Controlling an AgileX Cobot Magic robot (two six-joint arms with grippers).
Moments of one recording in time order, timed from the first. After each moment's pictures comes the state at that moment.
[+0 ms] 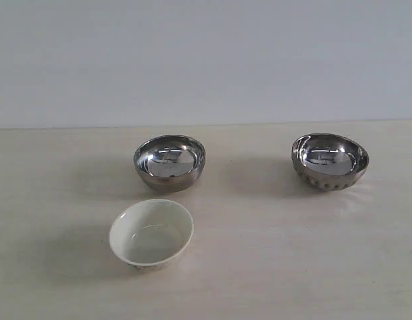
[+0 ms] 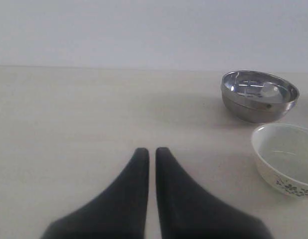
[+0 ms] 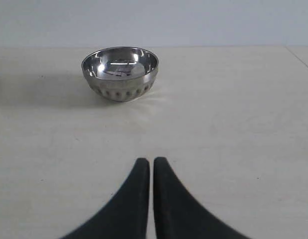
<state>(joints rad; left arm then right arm) -0.02 0.00 0.00 -0.11 0.30 0.05 0.05 0.00 0.00 -0.03 0.35 0.03</state>
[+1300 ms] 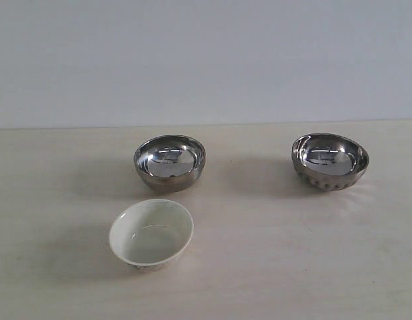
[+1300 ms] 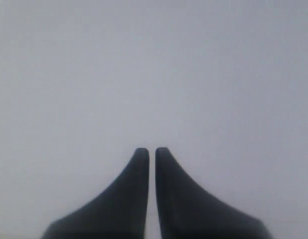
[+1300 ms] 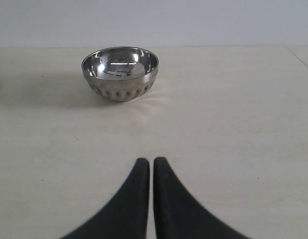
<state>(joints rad) -0.02 0.00 0.00 -0.11 -0.30 -0.04 0.05 0.00 0.00 -0.03 0.35 0.03</state>
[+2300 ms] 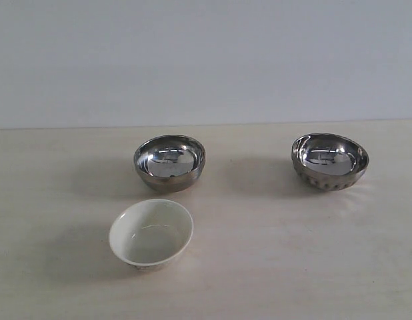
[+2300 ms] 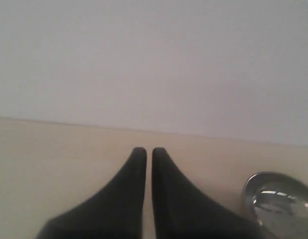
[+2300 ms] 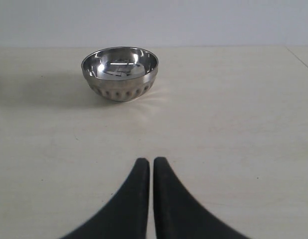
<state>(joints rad) -0.02 1.15 -0.82 0.35 0.08 -0.43 0.05 0.00 0.00 -0.03 0.35 0.03</state>
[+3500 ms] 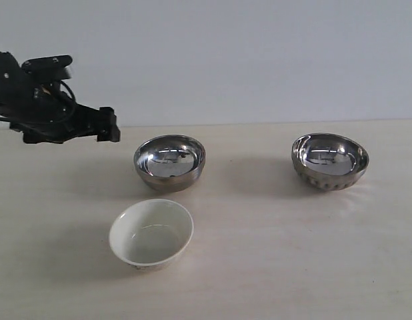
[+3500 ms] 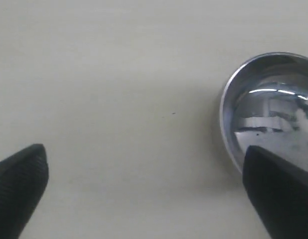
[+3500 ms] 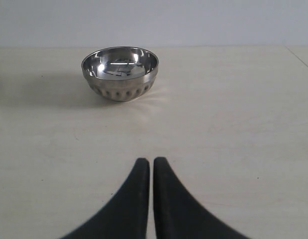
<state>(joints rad) -0.20 1.89 -1.31 -0.13 0.36 0.01 0.05 0.00 0.00 -0.03 0.35 0.03</state>
